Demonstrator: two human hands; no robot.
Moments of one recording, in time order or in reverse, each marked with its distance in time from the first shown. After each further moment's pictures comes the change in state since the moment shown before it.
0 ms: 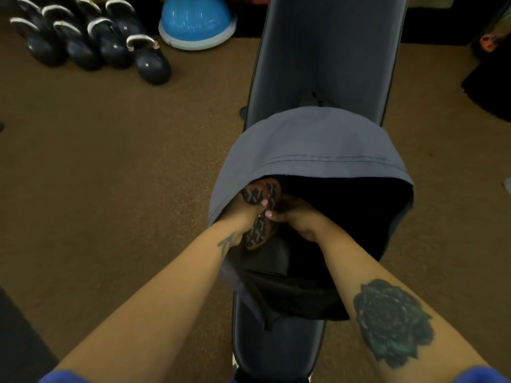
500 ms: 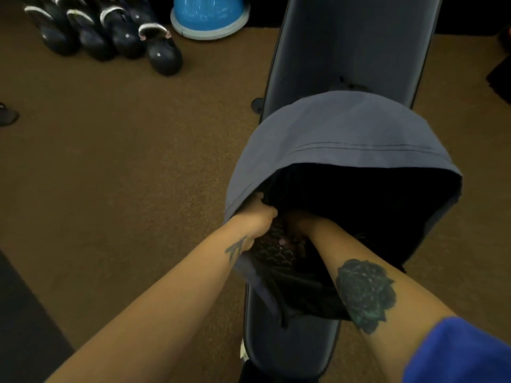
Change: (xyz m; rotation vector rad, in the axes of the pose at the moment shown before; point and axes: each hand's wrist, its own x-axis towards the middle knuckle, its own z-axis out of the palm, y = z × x) left_hand 0.004 -0.013 -0.008 0.244 -0.122 -0.046; right_hand 0.053 0.035 0.019 -1.037 -0.185 0.227
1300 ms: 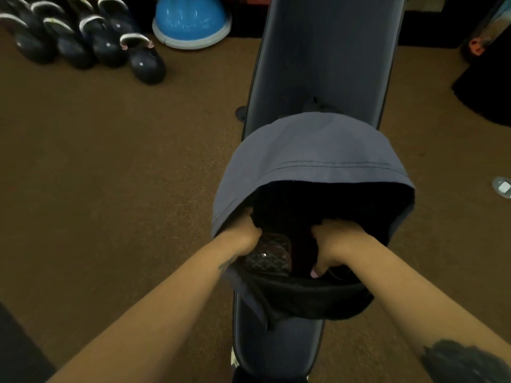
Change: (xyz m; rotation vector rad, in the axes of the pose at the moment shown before) left_hand -0.017 0.007 -0.003 0.412 -0.056 0.065; right_hand -0.137 0.016 -0.036 -0.425 0.039 0.207
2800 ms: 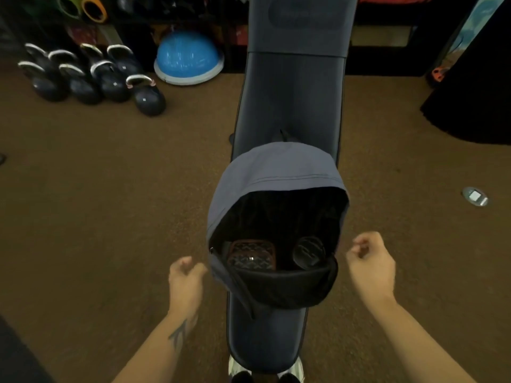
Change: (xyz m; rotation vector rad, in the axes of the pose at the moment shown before) left_hand -0.091 -0.087 0.026 -0.908 0.462 -0.220; right_hand -0.097 0.052 0.083 1.298 0.918 0.283
